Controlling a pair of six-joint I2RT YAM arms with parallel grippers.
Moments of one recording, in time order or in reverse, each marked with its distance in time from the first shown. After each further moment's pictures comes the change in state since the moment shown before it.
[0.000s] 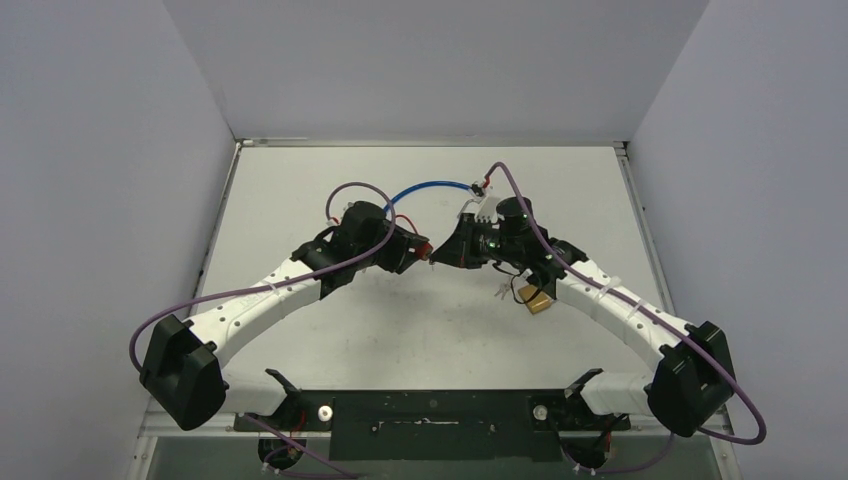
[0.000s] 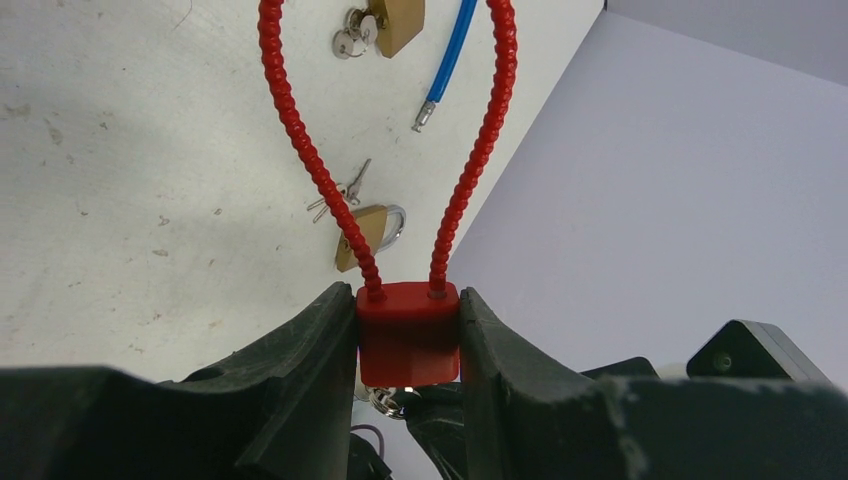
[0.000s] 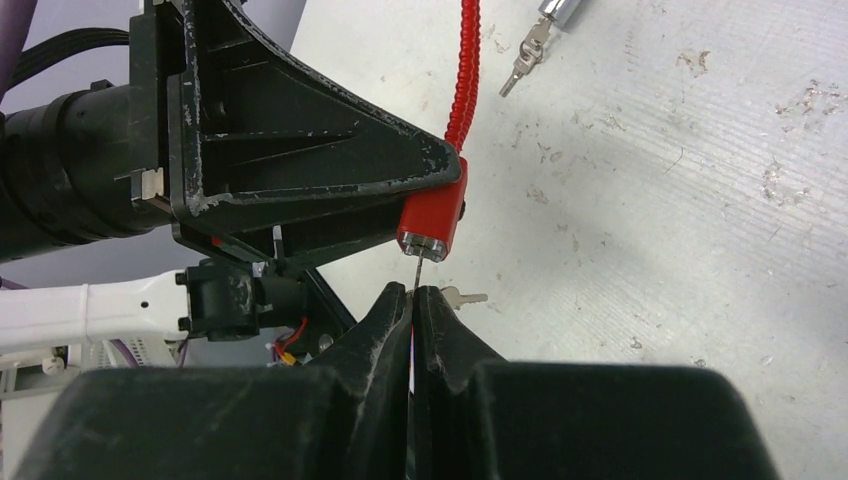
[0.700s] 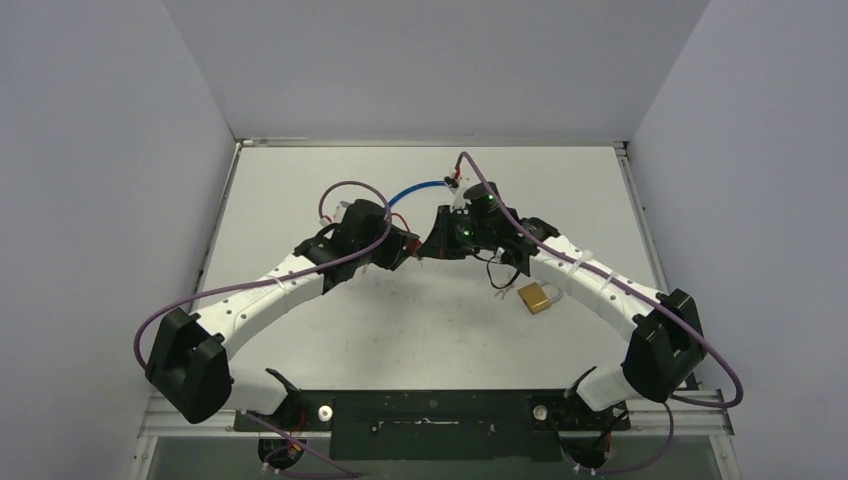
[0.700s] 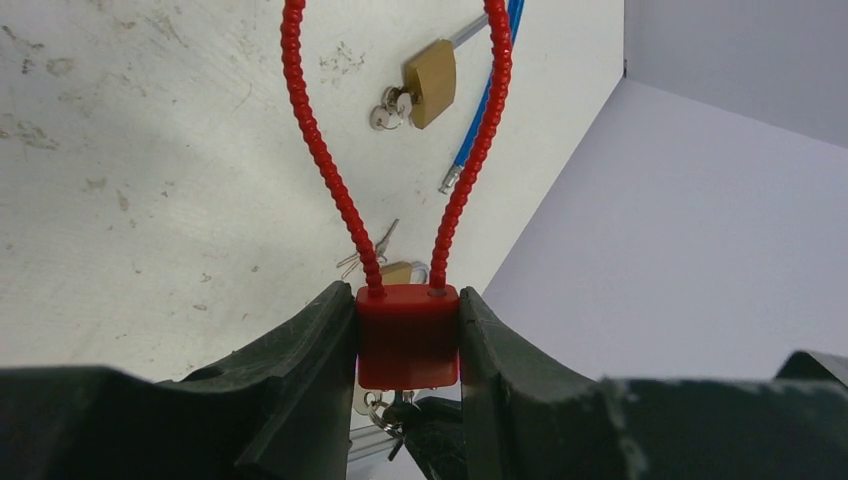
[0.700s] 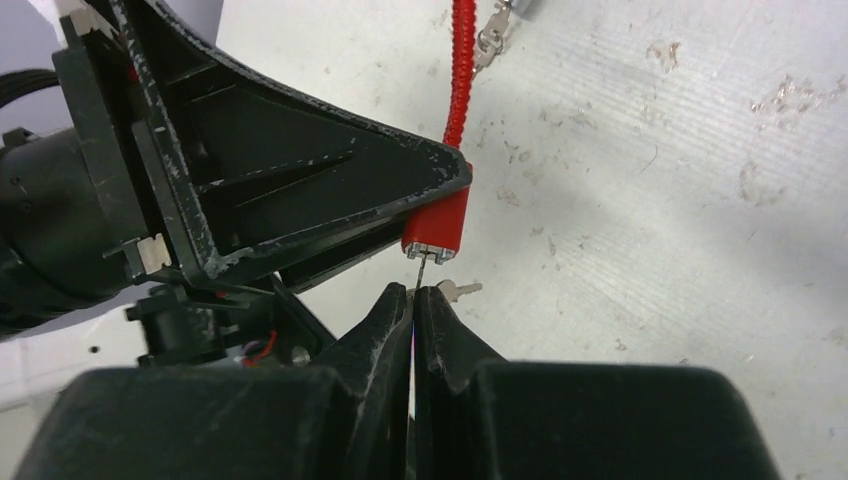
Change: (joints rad) left arm 0.021 0.037 0.007 -0.013 -0.072 0.024; right arm 0.051 0.198 0.240 -0.210 0.083 0.005
